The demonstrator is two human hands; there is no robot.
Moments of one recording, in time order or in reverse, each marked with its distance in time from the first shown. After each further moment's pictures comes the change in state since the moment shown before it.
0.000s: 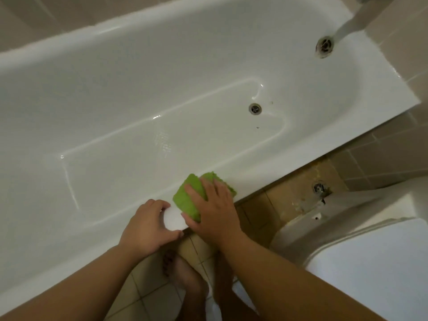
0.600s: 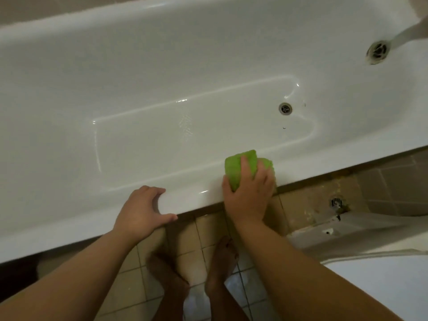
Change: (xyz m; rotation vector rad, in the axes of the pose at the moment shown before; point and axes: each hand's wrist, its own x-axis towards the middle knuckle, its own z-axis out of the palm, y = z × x) left_hand -0.038 -0.025 0.010 -0.032 0.193 -0.156; right_hand 0.008 0.032 -0.012 0.032 0.146 0.391
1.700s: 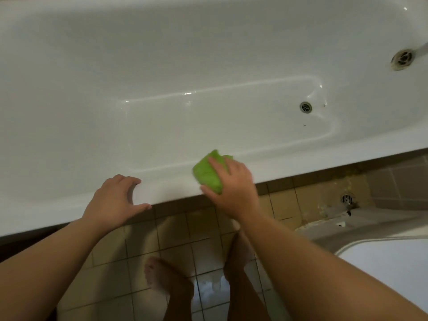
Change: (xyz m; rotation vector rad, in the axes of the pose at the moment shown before) left_hand -0.056 -0.171 -0.071 0.096 0.018 -0.050; right_hand -0.078 -0.112 0.039 0.016 -0.218 -0.513
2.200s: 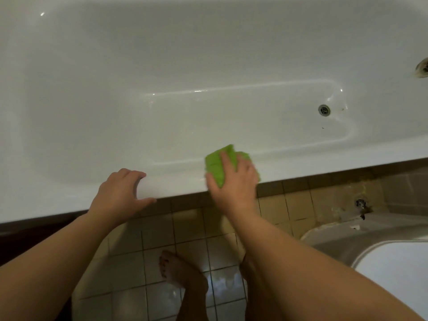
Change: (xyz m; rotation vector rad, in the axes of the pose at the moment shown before) left_hand -0.017 -0.075 -0.013 0.043 0.029 -0.030; right_hand 0.001 -0.103 0.040 -0.052 0.013 0.284
